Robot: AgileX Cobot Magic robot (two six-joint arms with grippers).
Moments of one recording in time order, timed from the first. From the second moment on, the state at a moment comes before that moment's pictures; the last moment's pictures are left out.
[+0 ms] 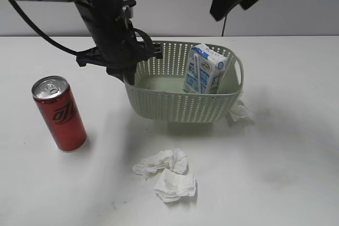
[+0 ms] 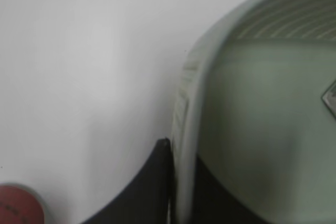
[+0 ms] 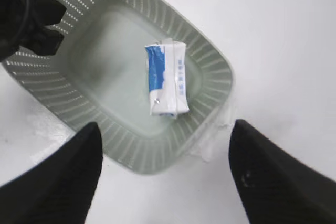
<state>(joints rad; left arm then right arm) -0.60 2.02 -1.56 -0.05 0.89 -0.58 0.43 1.84 -1.83 0.19 1.21 -0.27</state>
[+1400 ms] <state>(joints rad) -0.56 2.09 -1.57 -0.09 0.75 -0.46 0.42 0.53 -0.73 0.00 1.05 0.06</state>
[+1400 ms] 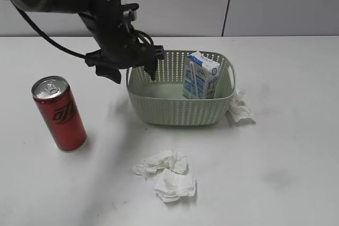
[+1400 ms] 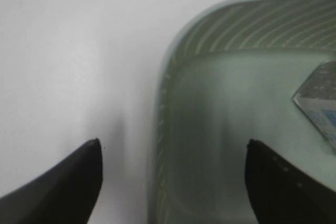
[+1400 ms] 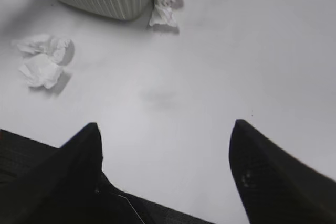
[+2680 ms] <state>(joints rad) -0.01 1.58 -1.57 -0.08 1.15 0.19 0.42 -0.01 -0.50 -0.07 1.05 0.05</state>
